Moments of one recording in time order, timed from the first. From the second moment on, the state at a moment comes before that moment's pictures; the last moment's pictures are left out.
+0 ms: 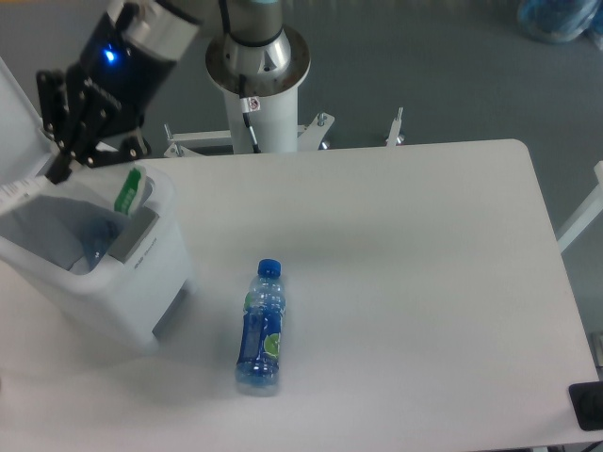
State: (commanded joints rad) arm 2.27 -1.60 -1.60 -1.13 0.85 0.60
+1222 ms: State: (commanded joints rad) arm 2.49 -1.82 -1.50 -1.12 0.87 0.67
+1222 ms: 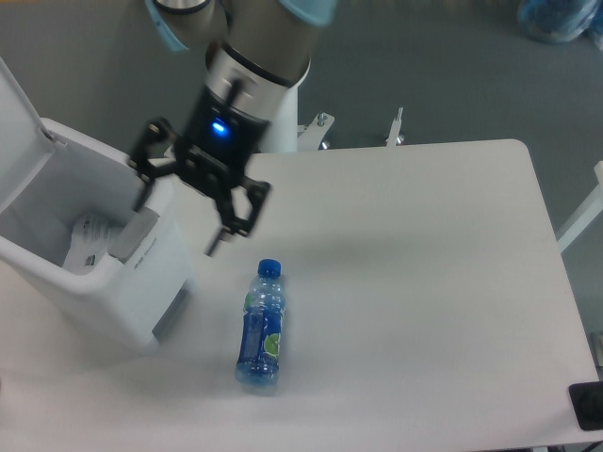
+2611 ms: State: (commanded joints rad) arm 2.37 -2.23 -1.30 -1.23 1.23 0.51
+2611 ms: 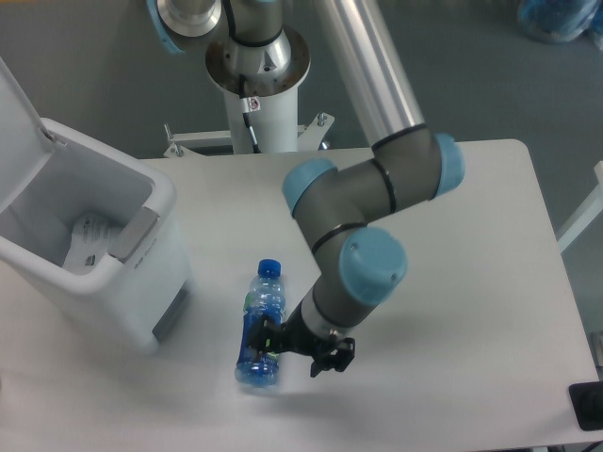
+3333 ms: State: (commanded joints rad) arm 2.31 -2.29 -1.30 -1.23 1.33 0.48
